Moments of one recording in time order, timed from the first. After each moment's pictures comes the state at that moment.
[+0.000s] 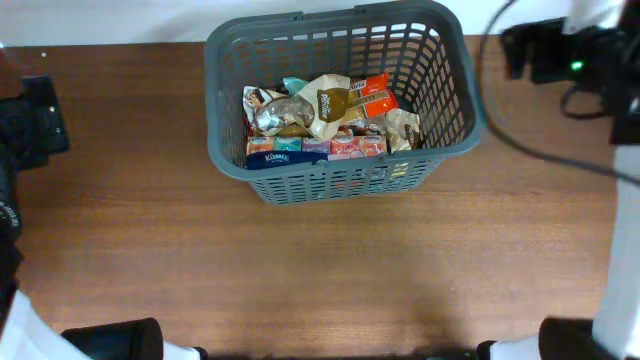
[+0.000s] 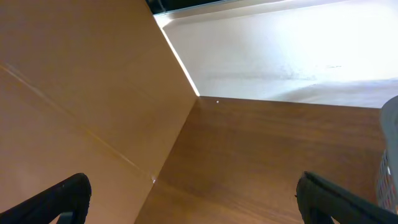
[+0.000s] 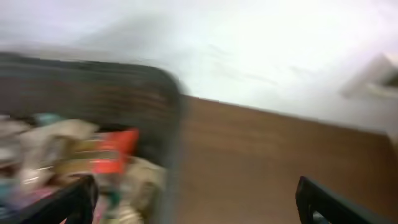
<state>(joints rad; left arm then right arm) 0.10 1.65 2.91 -1.68 -0.43 0.18 -0.04 1.60 2.14 -1.11 -0.16 -0.19</state>
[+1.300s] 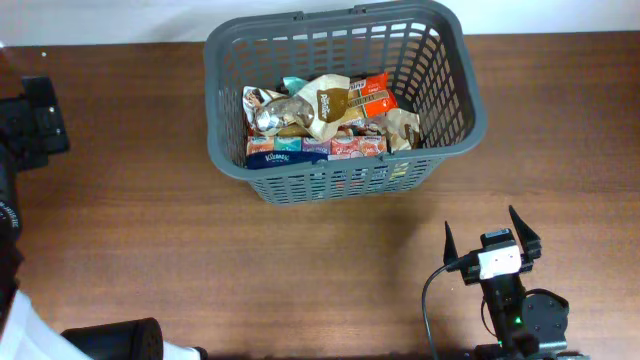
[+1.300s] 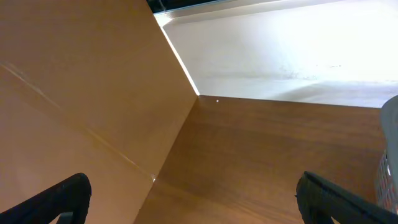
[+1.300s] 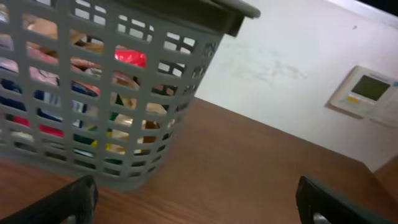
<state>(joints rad) 0.10 1.65 2.91 -1.69 -0.43 0.18 0.05 0.02 0.14 -0.20 -0.06 -0.34</state>
